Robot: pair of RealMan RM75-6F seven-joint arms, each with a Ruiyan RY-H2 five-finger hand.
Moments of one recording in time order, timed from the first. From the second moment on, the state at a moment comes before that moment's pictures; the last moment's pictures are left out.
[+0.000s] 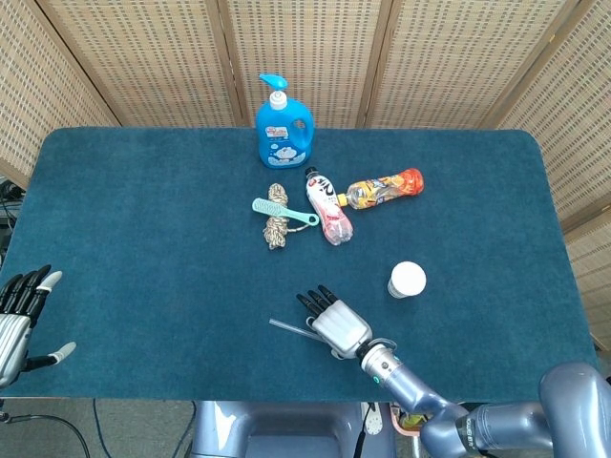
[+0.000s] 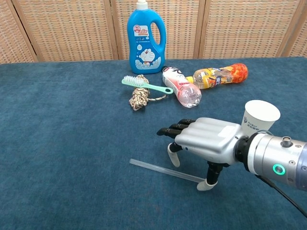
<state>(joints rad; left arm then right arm) -0.07 -1.05 0.01 -1.66 1.59 1.50 -0.04 0.83 -1.64 -0.05 -1.61 -1.15 0.97 -0.67</state>
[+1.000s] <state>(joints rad) -0.08 -1.05 0.01 -1.66 1.58 1.49 -0.03 0.80 -1.61 -0.01 -1.57 -1.25 0.96 -0.66</state>
